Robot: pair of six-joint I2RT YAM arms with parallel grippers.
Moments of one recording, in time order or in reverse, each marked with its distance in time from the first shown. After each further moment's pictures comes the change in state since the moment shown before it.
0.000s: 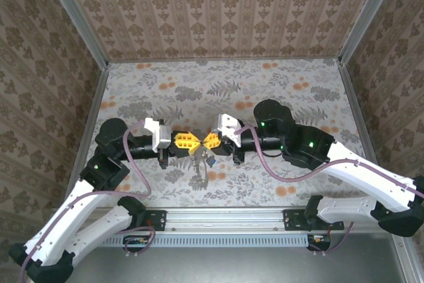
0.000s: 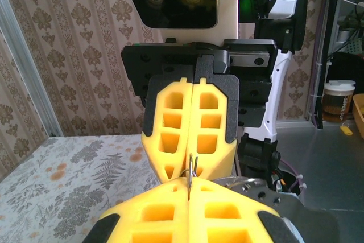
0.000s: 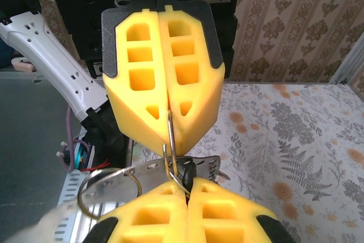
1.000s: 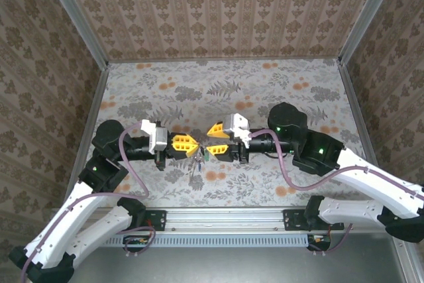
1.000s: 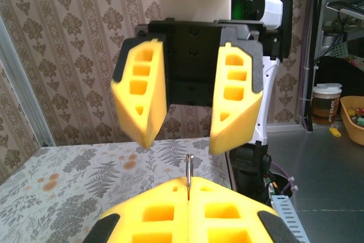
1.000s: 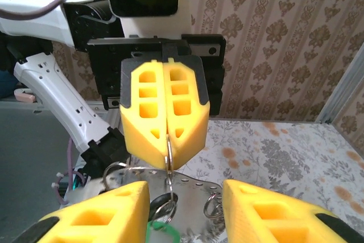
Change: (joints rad) left arm 0.016 -0.017 -0.005 0.020 0.054 -0.012; right arm 0.005 -0.082 -0.071 0.152 -0.013 0.023
